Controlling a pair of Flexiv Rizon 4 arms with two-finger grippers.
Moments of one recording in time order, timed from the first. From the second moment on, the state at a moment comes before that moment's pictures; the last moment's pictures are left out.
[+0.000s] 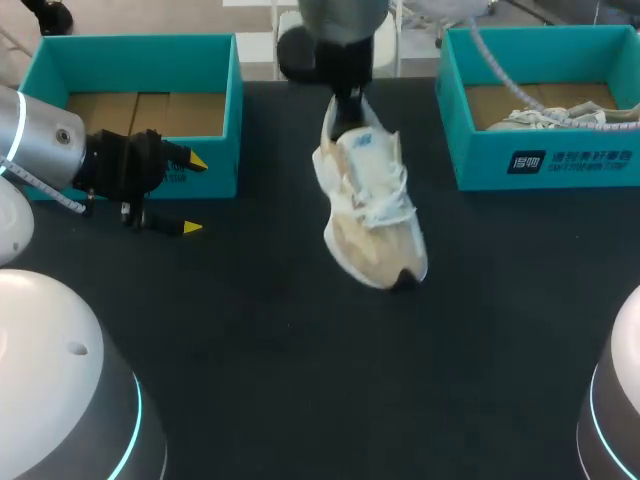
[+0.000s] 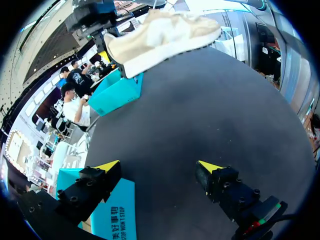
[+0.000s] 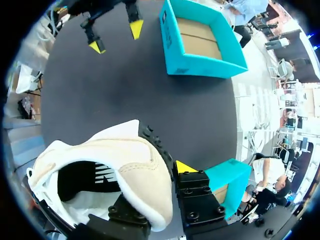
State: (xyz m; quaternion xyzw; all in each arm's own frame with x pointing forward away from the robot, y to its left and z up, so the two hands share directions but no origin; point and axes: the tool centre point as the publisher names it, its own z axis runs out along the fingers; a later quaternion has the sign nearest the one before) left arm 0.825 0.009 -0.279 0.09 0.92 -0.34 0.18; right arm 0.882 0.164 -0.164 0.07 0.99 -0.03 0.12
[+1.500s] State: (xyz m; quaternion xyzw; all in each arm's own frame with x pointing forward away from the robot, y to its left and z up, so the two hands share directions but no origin) left arm 0.825 0.009 -0.279 0.09 0.92 -0.34 0.18; right arm 1.041 -0.066 -0.128 0.10 0.98 -0.12 0.12
